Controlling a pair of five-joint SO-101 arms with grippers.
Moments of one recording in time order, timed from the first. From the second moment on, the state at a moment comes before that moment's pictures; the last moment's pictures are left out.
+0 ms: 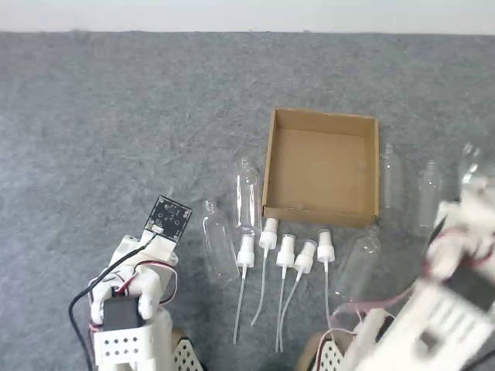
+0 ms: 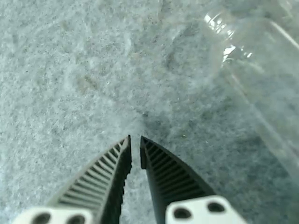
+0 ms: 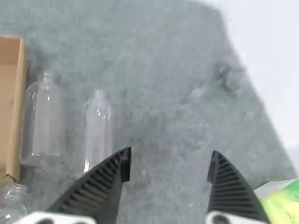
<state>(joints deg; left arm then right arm) -12.0 -103.2 97.3 73.6 -24.0 33.4 -56.5 41.6 62.7 28.8</state>
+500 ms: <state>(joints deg) -12.0 -103.2 97.3 73.6 -24.0 29.4 11.5 5.3 66.4 28.8</state>
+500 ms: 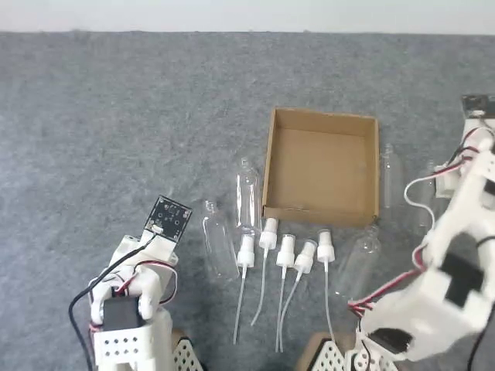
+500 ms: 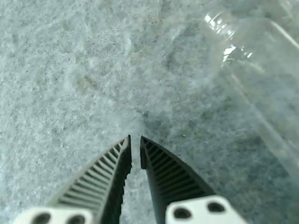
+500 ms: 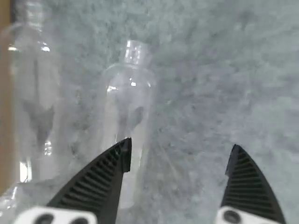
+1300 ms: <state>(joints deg) -11.5 -103.2 97.3 70.8 -24.0 25.3 16.7 -8.9 77.7 28.3</state>
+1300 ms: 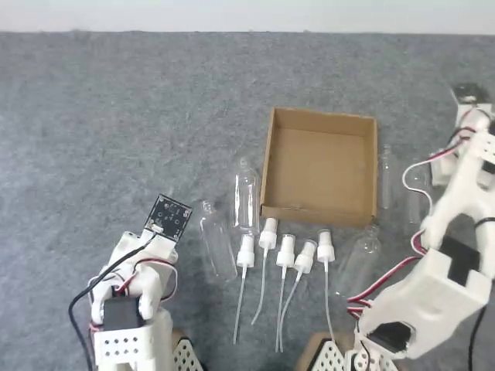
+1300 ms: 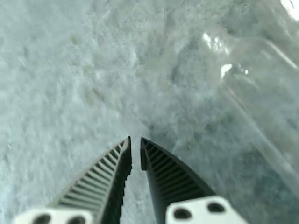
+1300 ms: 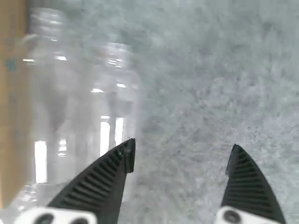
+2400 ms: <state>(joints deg) -11.4 -103.2 92.1 63.1 -24.0 29.8 29.9 -9.0 76.1 32.3</state>
